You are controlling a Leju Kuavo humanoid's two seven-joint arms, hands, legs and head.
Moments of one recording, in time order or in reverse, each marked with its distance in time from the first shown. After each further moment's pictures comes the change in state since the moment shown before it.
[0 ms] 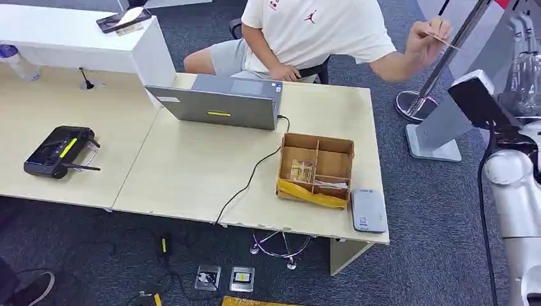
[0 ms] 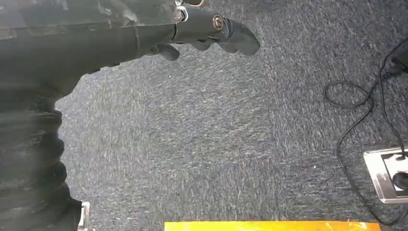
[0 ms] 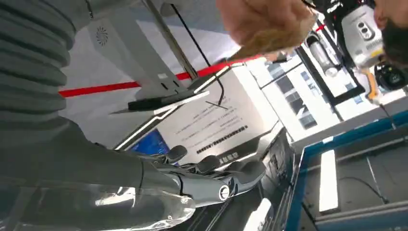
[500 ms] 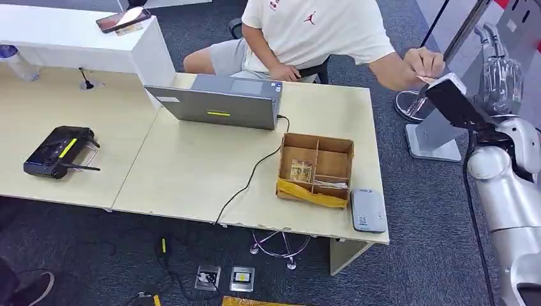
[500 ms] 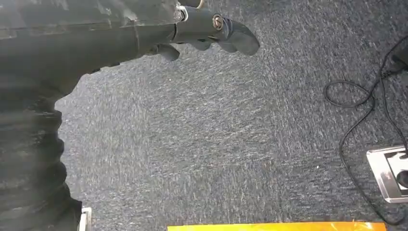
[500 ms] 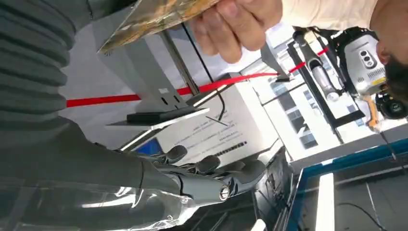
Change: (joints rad) left arm 0.001 0.008 -0.021 0.000 -0.002 -0.010 0.000; right arm -0.044 0.027 0.074 0.104 0.002 0.001 -0.004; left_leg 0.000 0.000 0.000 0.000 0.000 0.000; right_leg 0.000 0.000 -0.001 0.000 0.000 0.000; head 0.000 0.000
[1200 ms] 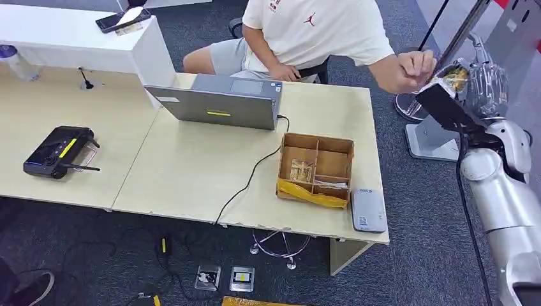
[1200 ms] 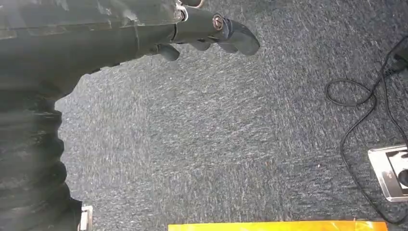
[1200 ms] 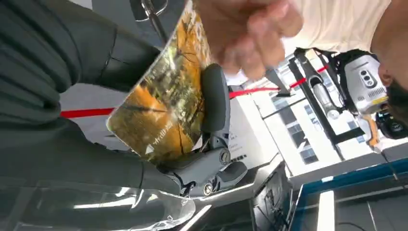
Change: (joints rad) left arm 0.002 0.000 -0.001 0.000 0.008 -0.001 0.000; right arm -0.002 0.005 0.038 0.028 -0.022 0.023 0.003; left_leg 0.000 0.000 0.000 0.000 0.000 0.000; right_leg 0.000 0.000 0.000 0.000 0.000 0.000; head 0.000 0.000
